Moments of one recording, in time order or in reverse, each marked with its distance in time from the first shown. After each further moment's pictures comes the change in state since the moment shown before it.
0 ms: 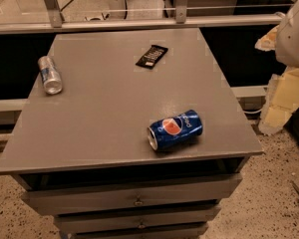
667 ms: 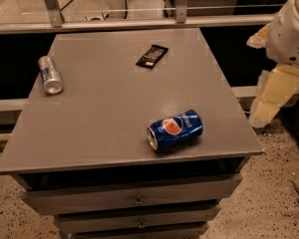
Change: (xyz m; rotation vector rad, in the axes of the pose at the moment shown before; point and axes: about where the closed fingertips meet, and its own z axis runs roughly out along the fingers) arm -0.011 -0.013 0.009 0.008 -0.042 -0.013
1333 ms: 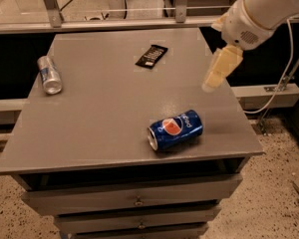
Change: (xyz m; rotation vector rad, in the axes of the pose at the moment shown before) arm -0.058 -0.097 0.065 0.077 -0.198 0.010
